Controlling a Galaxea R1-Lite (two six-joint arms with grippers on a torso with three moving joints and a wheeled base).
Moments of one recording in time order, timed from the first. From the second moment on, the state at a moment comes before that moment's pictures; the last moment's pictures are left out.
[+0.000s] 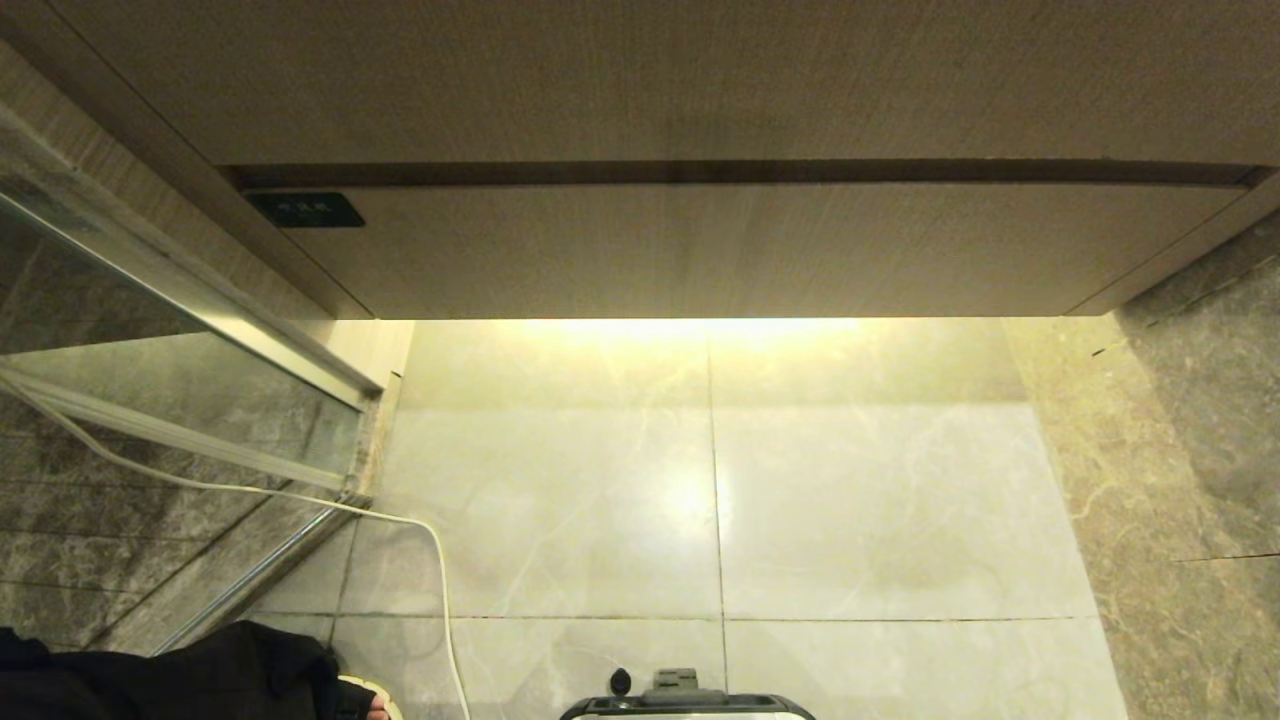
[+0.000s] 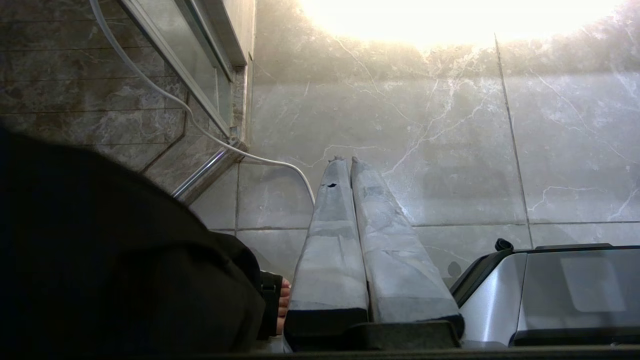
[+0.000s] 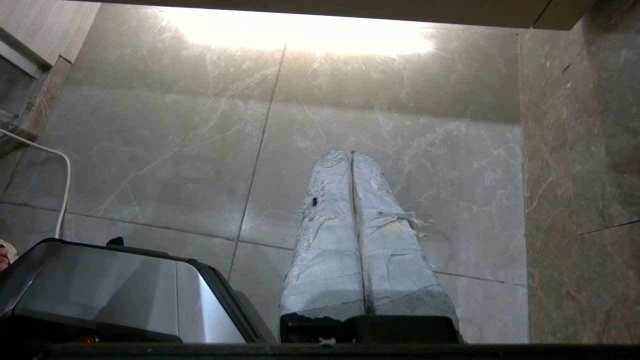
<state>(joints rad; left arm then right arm) 0.00 0.00 0.00 0.00 0.00 0.00 0.15 0.00 0.00 -0.11 0.01 -0.05</state>
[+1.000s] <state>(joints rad) 0.00 0.00 0.00 0.00 0.00 0.00 0.15 0.00 0.00 -0.11 0.01 -0.05</state>
